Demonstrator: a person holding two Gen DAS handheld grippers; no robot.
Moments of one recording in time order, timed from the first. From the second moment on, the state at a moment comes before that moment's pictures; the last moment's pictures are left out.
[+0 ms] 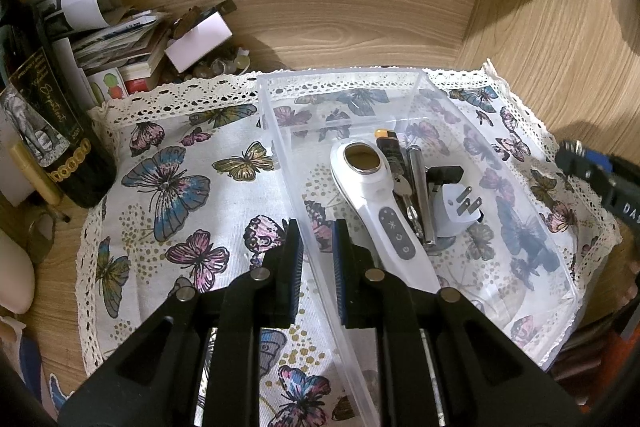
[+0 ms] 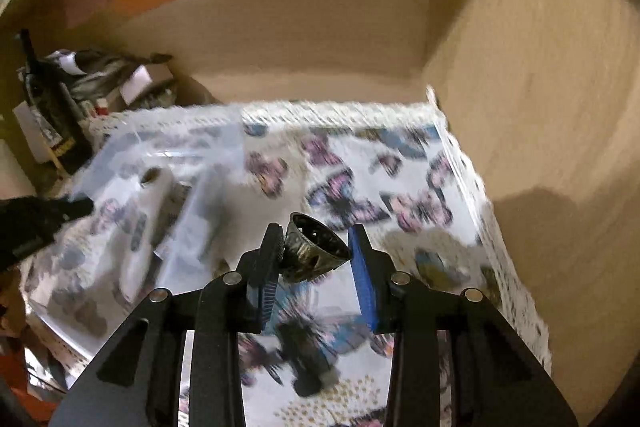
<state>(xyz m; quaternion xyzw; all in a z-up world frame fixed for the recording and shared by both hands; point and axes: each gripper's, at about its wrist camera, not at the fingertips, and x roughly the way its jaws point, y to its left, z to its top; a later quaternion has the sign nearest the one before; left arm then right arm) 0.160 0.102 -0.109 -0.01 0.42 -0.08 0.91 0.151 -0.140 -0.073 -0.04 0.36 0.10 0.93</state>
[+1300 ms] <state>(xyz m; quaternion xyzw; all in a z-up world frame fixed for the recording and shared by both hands) 0.161 0.107 -0.109 -0.02 0.42 -0.09 0.91 0.198 -0.022 -0.098 -0.15 0.42 0.25 0.86</state>
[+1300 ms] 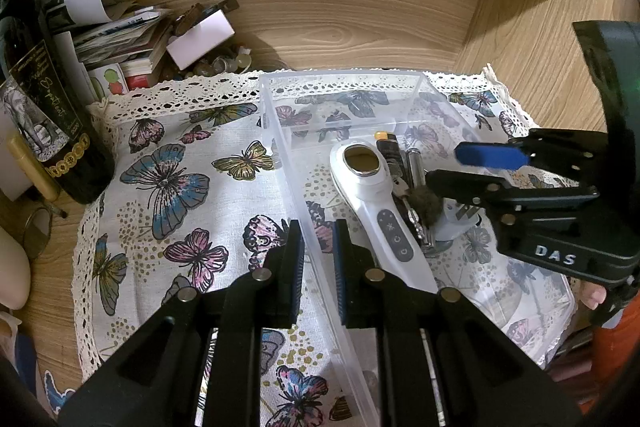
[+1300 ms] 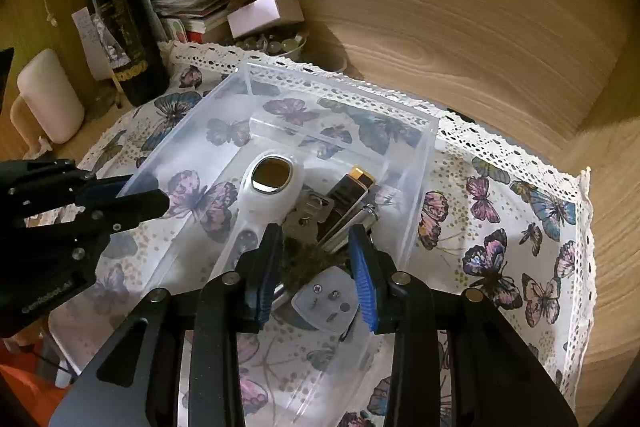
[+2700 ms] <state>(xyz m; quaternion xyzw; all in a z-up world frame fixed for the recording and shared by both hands) 0.158 0.106 -0.109 -0.01 0.41 -0.09 0.91 0.138 -0.140 -0.147 -0.05 0.48 0.12 0.87</state>
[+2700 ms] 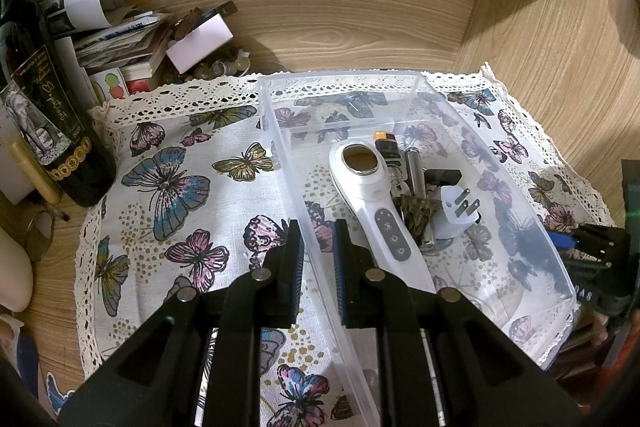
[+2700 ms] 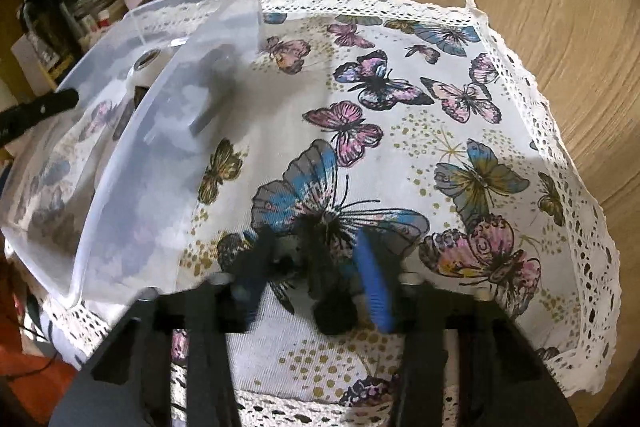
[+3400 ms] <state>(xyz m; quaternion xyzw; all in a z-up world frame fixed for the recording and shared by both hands) 0.158 0.105 -0.109 -0.02 0.41 -0.09 0.91 0.147 -0.124 -0.088 -0.06 0.39 0.13 0.91</state>
